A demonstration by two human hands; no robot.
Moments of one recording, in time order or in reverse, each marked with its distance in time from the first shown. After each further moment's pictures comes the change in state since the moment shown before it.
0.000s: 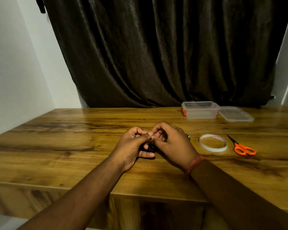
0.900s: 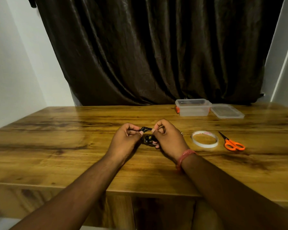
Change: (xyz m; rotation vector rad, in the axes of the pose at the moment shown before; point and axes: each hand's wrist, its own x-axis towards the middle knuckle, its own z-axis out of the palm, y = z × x) left_hand 0.014 -0.013 -0.002 0.344 0.246 0.131; right_hand 0.006 0.017 0.003 0.227 0.037 0.405
